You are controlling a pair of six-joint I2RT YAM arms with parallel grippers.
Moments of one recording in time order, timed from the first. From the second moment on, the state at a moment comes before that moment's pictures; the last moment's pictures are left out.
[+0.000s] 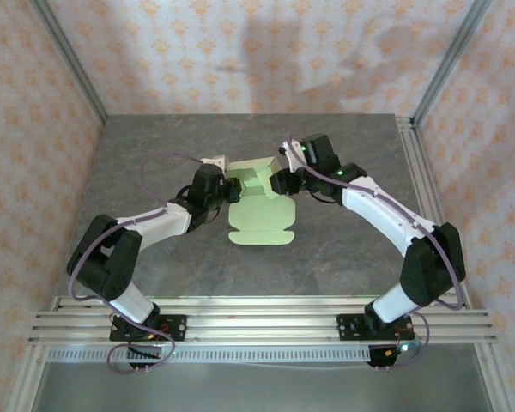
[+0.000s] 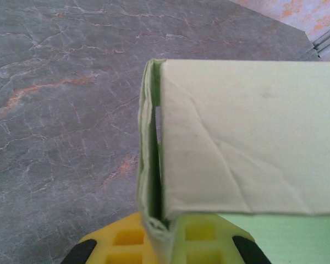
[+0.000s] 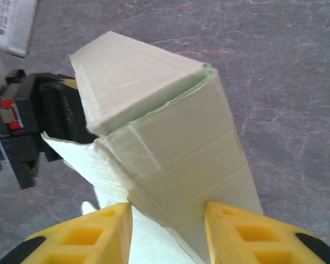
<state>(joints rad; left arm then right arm) -0.44 1.60 0.85 0.19 0.03 -0.56 0.53 1.53 1.26 -0.48 -0.29 0.12</state>
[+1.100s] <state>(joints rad) -0.44 1.60 0.85 0.17 0.03 -0.56 0.74 1.65 1.32 -0.47 0.46 0.11</state>
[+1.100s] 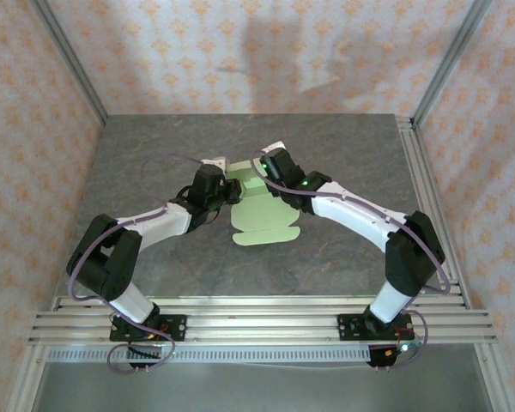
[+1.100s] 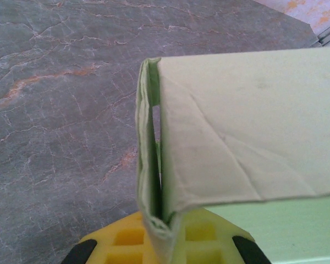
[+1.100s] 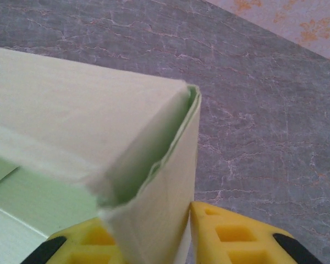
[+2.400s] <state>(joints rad) -0.44 1.60 0.85 0.17 0.03 -0.58 0.90 1.92 1.46 -0.40 1.17 0.18</state>
